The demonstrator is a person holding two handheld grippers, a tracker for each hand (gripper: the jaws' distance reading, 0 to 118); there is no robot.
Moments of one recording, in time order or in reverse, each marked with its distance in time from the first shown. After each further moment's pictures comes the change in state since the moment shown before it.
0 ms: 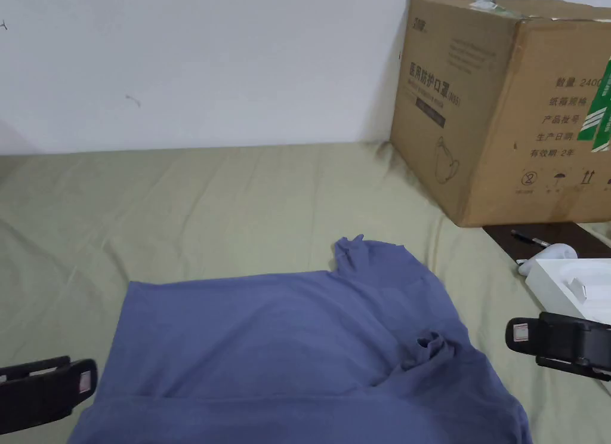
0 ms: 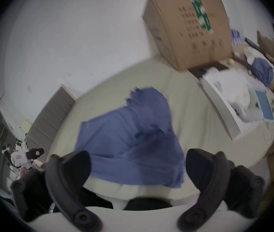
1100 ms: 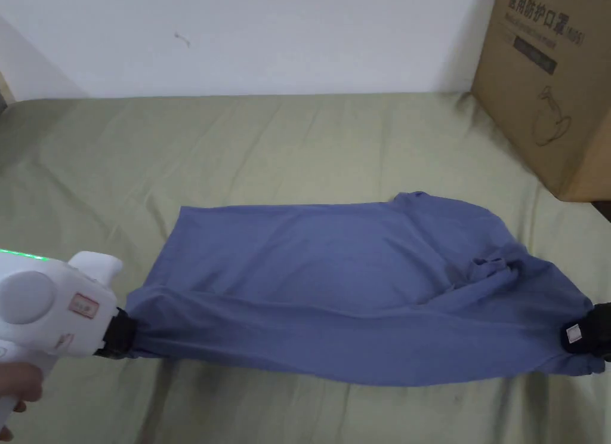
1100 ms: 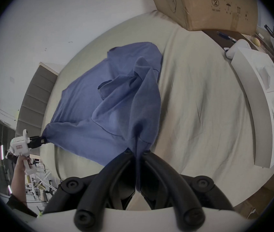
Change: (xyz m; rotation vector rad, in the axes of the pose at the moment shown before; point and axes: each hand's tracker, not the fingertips) left arm -0.063 0.054 -0.186 -0.496 0.211 -0.194; right arm 0.067 0.061 -0.190 -0.469 -0.080 -0.076
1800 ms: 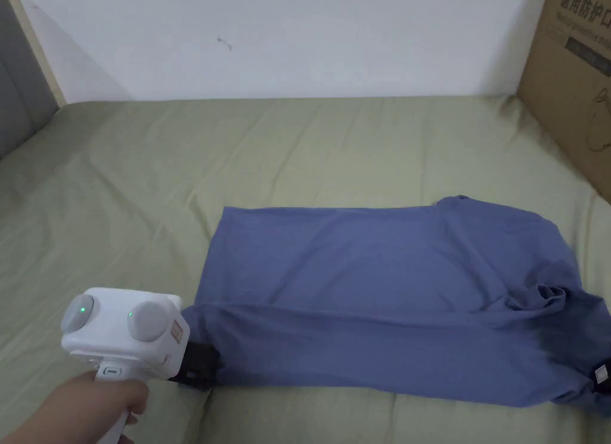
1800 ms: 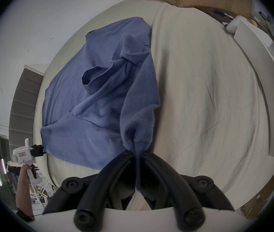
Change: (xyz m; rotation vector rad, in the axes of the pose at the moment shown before) left arm 0.007 -0.013 -0.093 -0.157 0.122 0.118; right arm -0.011 -0.005 -0.066 -0.100 -0.087 -0.094
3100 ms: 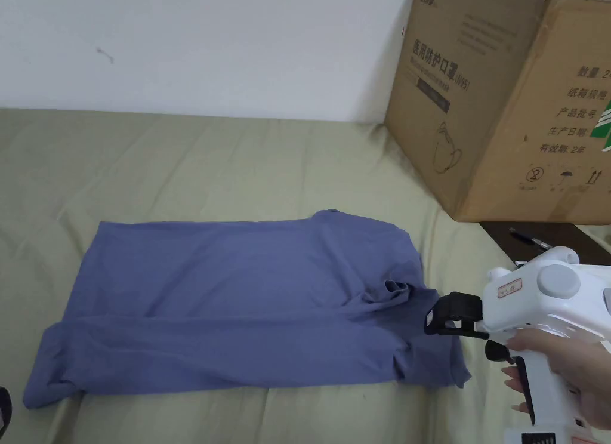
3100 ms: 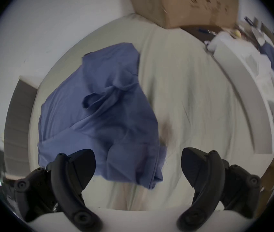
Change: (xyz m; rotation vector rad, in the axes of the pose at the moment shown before) left arm 0.039 -0.206 0.182 0.891 -0.169 0.161; right arm 0.003 -0.005 0.008 0.112 -0.064 -0.097
